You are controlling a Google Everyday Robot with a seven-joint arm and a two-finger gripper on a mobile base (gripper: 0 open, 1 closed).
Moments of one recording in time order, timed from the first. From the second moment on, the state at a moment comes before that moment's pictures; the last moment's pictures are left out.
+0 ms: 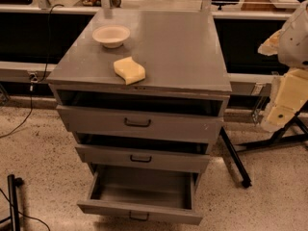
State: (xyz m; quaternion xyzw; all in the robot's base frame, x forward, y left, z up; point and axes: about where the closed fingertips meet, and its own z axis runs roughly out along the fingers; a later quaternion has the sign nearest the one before) arm 0.438 -0.217 0.976 -0.60 0.78 -0.03 0.16
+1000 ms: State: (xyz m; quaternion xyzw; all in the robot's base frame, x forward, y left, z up) arm 0.448 -0.137 0.861 -0.66 0.73 0.09 0.12
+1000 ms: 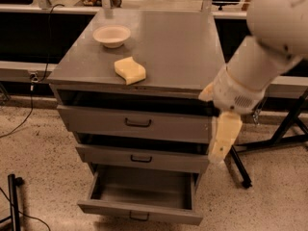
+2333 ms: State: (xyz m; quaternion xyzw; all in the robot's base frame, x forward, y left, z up) arm 0.394 -0.106 0.746 -0.66 0.74 0.10 0.09
